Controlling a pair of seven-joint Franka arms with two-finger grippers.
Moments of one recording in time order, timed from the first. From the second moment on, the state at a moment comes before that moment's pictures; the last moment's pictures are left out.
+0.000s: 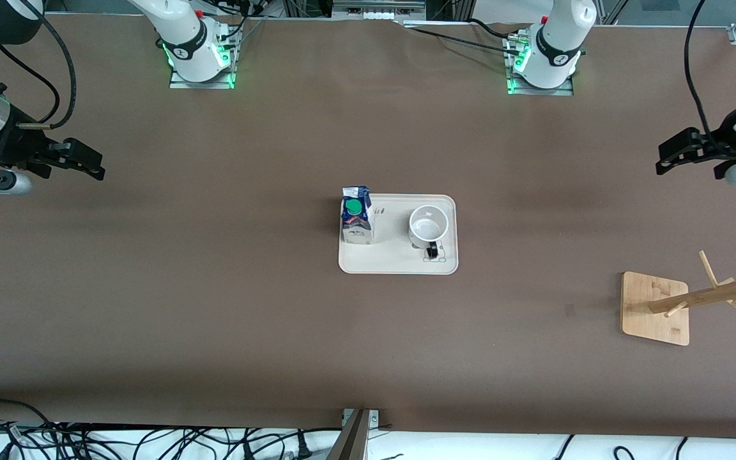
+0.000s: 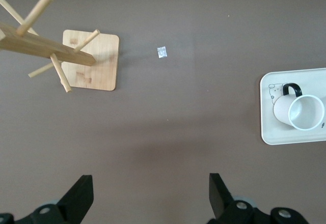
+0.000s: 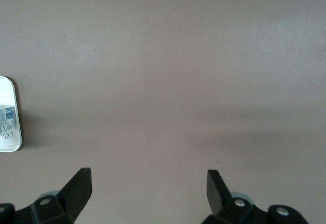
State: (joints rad) left arm -0.10 0.05 0.11 -1.53 -0.01 1.58 0.07; right arm 0.12 0.06 -0.06 -1.61 0.01 1.65 0.09
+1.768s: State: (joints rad) left arm -0.03 0.05 0.12 -1.52 -0.04 1.55 0.20; right arm 0.66 0.46 -0.02 -1.47 0.10 1.99 0.74
